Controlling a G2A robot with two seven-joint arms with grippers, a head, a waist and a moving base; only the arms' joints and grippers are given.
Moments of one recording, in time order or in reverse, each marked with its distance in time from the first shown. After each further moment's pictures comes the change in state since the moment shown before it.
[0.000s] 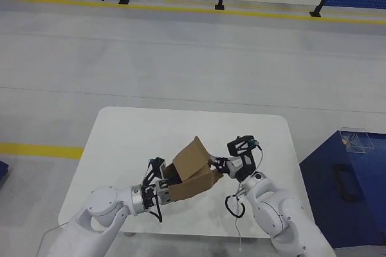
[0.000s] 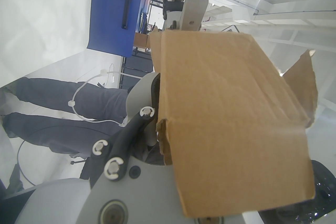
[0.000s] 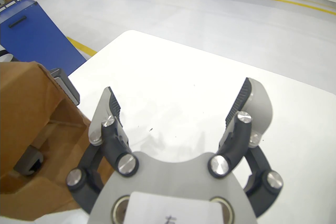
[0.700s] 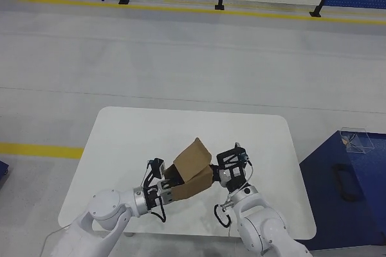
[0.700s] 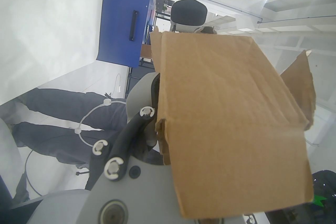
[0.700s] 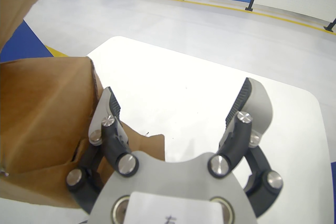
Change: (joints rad) left arm 0.023 -0.004 0.010 -0.020 0.055 -0.018 0.083; right arm -0.053 -0.034 -0.143 -0.065 -0.250 0.237 -0.061
